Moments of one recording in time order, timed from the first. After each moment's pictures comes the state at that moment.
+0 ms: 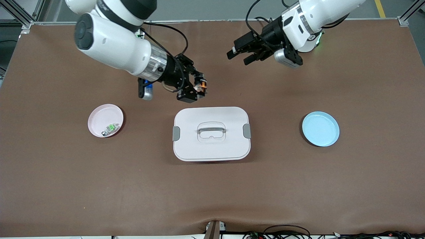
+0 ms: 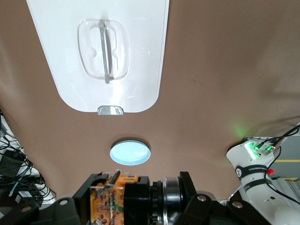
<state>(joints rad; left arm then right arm) 0.23 -0.24 -0.77 -1.98 -1.01 2.19 -0.44 0.55 0.30 0.03 -1.41 0.61 1.94 1.91</state>
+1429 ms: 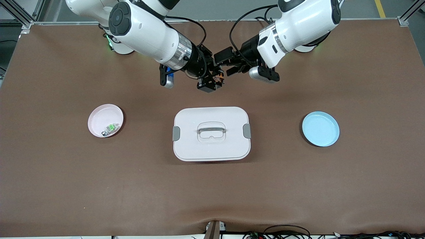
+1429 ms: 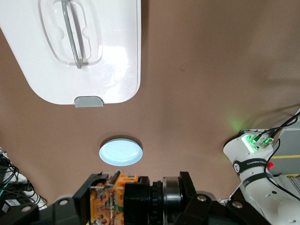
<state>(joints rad) 0.19 0.00 -0.86 -1.89 -0.89 2.32 -0.44 0.65 0.29 0.02 -1.43 0.58 1.98 2.04</state>
